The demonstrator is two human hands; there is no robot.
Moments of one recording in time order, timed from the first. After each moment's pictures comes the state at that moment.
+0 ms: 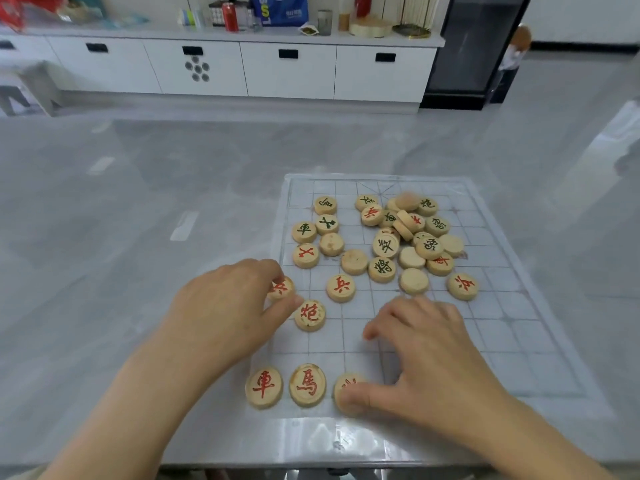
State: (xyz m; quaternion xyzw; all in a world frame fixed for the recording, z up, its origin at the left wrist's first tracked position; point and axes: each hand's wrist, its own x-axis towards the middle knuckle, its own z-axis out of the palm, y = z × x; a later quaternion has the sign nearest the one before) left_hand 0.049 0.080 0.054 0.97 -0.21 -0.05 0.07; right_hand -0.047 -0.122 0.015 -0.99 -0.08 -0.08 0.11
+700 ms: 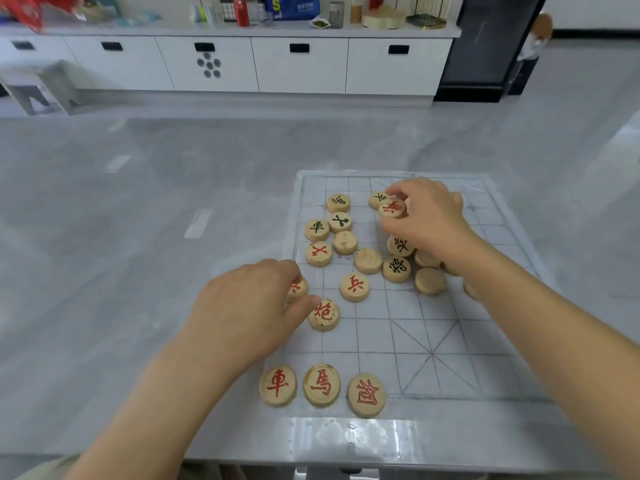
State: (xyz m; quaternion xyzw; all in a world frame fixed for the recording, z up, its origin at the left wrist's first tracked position) left_hand 0.050 0.076 0.053 0.97 -0.22 -0.05 0.06; right_hand 0.108 -0.172 0.025 -0.97 0.09 -0.11 0.18
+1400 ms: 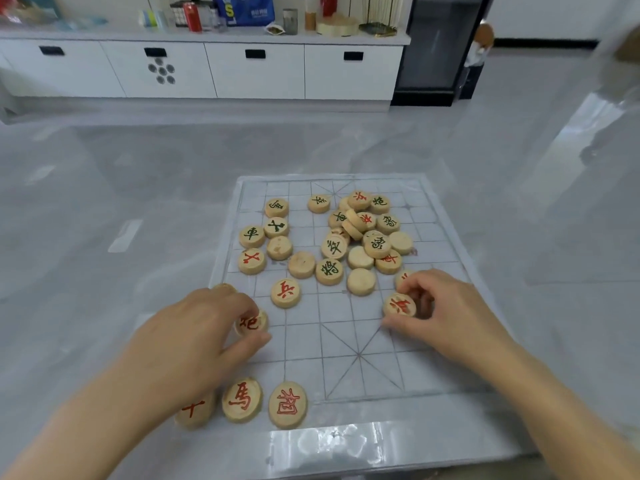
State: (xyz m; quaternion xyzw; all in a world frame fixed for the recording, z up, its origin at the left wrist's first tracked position) left_hand 0.038 0.064 0.029 0.95 -0.30 -0.06 0.07; right_hand -0.034 -0.228 0.002 -0.95 0.10 -0.04 0.29
